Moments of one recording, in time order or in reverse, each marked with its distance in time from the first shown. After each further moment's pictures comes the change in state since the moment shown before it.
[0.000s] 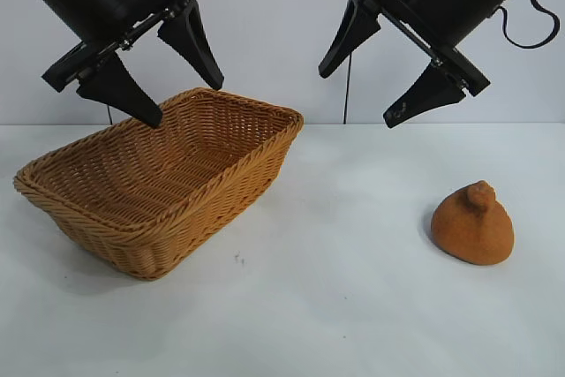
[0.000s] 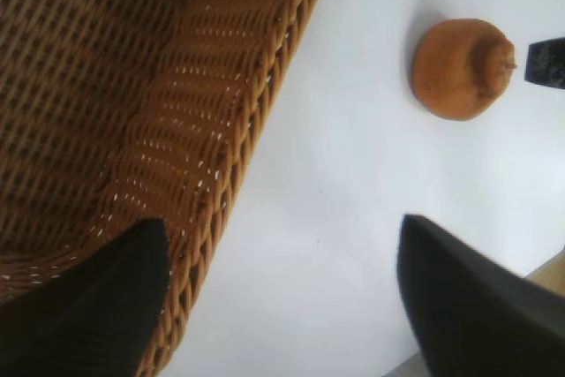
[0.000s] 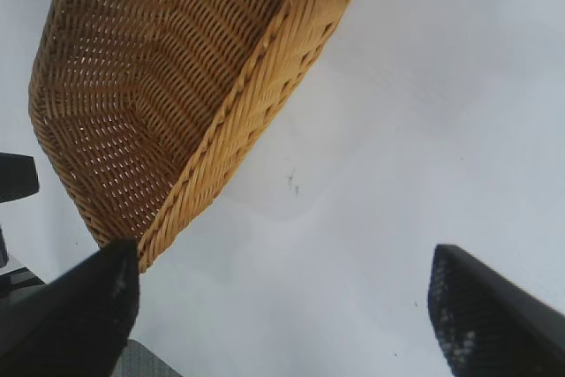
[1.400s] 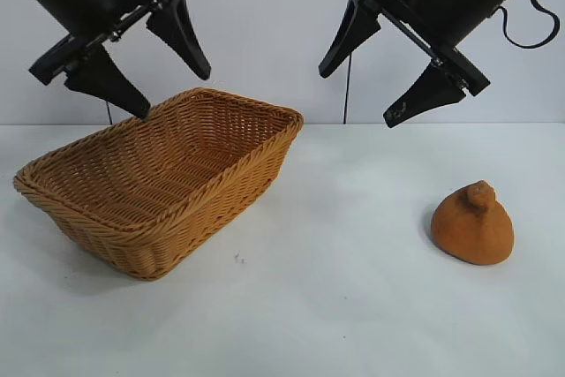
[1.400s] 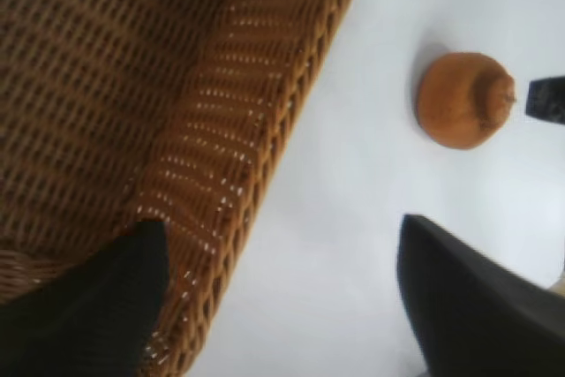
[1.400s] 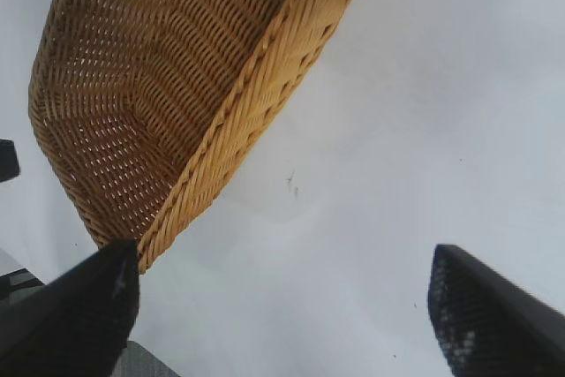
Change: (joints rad) left arm 0.072 -0.050 0.002 0.038 -0.013 -0.051; right arm 0.000 0.000 0.000 -0.001 -0.002 0.000
